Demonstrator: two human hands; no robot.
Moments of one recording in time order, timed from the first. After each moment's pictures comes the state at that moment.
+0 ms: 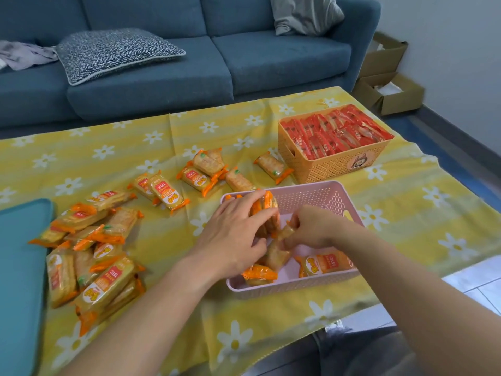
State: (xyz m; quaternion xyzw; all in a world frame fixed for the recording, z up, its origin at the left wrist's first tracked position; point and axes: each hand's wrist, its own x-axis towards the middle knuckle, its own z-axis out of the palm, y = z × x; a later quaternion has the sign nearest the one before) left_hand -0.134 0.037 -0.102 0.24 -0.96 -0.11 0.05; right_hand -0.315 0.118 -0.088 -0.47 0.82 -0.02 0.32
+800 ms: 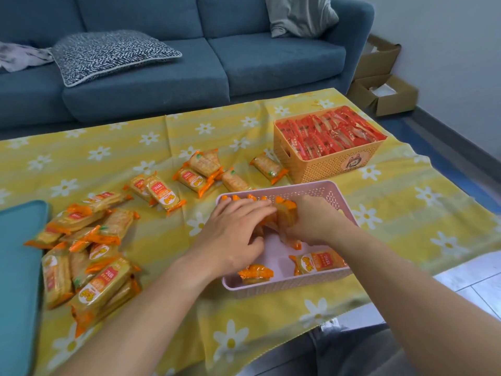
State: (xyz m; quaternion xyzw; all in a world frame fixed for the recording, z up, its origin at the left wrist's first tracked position) left_hand -0.138 0.041 -0.097 0.24 -0.95 -0.17 0.05; right_hand -0.318 0.123 -0.086 -0.50 0.83 -0.12 0.22
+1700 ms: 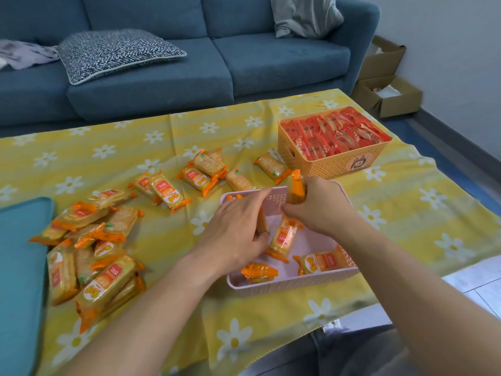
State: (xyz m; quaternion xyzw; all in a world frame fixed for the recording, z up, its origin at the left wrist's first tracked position) left_hand -0.138 0.041 -0.094 0.27 -0.94 -0.20 0.09; right_hand -0.311 0.119 -0.065 -0.45 0.84 -0.24 0.16
